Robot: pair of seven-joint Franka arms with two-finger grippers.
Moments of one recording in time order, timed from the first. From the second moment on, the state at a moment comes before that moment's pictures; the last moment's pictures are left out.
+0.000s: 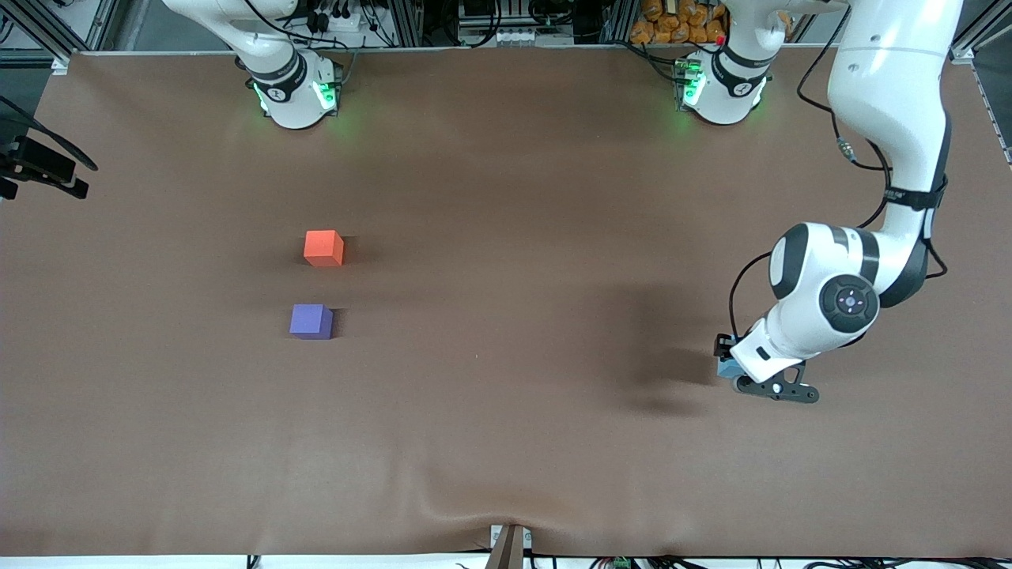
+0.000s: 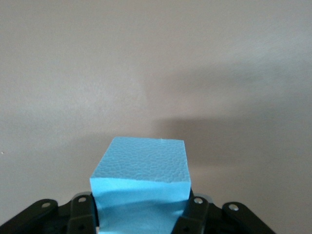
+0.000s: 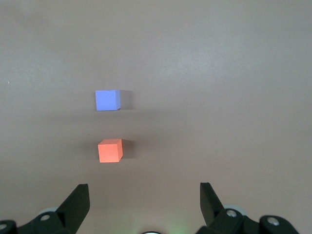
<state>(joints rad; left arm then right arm) -0.11 0.53 -0.08 -1.67 0.07 2.23 -0.03 -0.04 0.00 -0.06 -1.48 0.04 1.43 -0.08</state>
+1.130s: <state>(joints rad) -0.20 0.37 -0.54 -1.68 0.07 1.97 -0.65 -0.04 0.03 -0.06 -1.50 0.04 1.55 -0.08</state>
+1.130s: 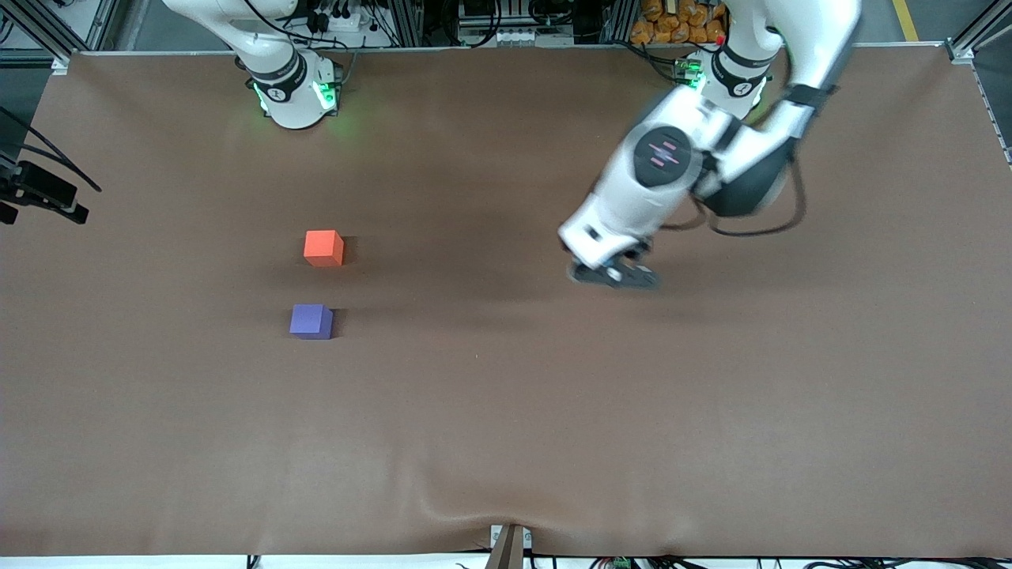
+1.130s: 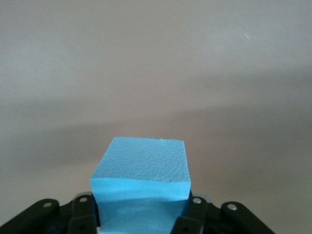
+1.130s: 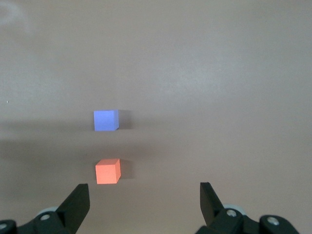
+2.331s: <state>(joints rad) -1.02 0.84 -0.14 -1.40 0.17 2.24 -1.31 -0.06 0.06 -0.06 -1.50 0.02 1.64 -0.08</state>
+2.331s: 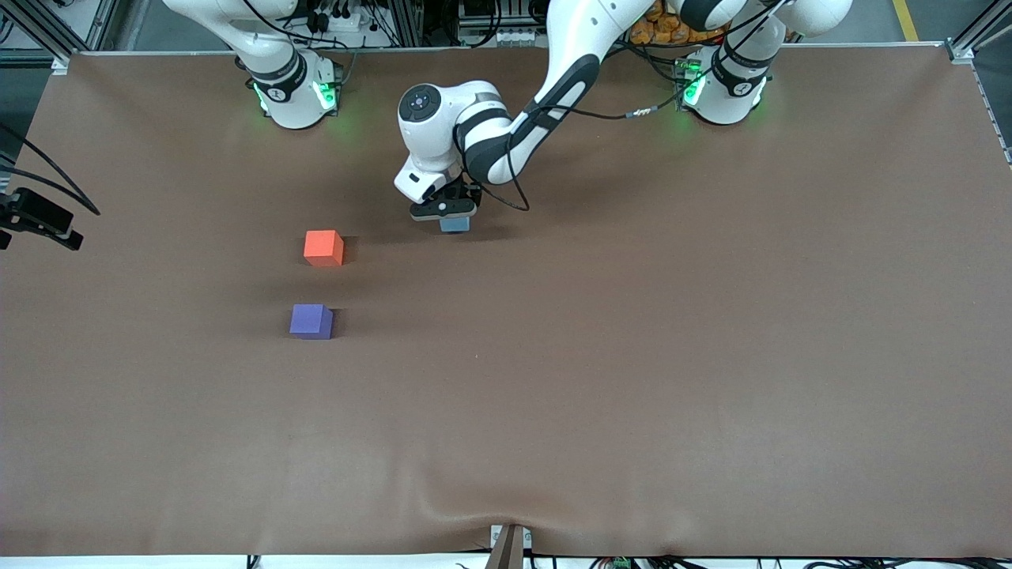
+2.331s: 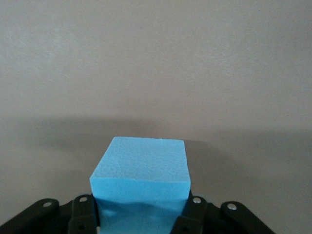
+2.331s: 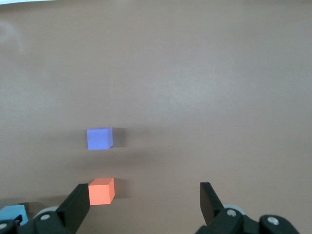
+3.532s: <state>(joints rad) -1.13 0.87 0.00 -1.36 0.17 2.33 -1.38 0.14 0.16 -0.04 -1.51 0.12 1.50 0.15</state>
